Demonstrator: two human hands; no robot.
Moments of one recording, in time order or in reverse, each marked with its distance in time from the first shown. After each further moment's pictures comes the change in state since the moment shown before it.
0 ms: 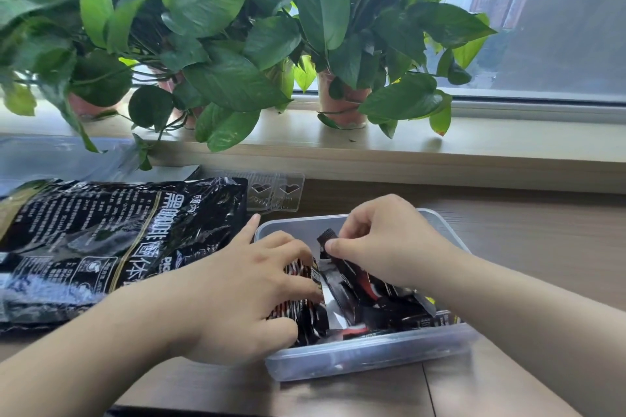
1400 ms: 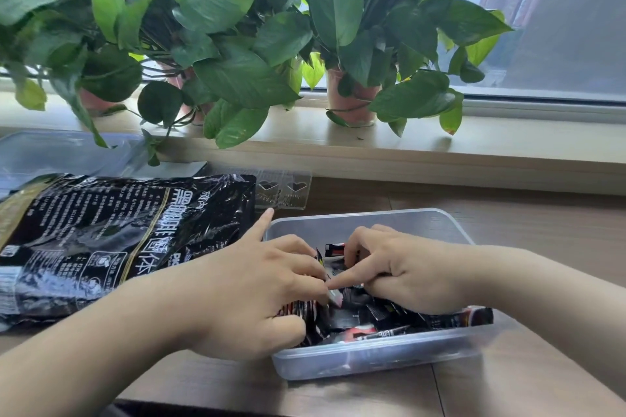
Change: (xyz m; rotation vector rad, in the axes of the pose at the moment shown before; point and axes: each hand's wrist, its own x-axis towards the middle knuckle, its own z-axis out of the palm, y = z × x) left_hand -0.001 -0.004 -0.002 -0.011 -0.044 0.067; right_hand -0.001 0.023 -0.016 -0.434 -0.634 -0.428
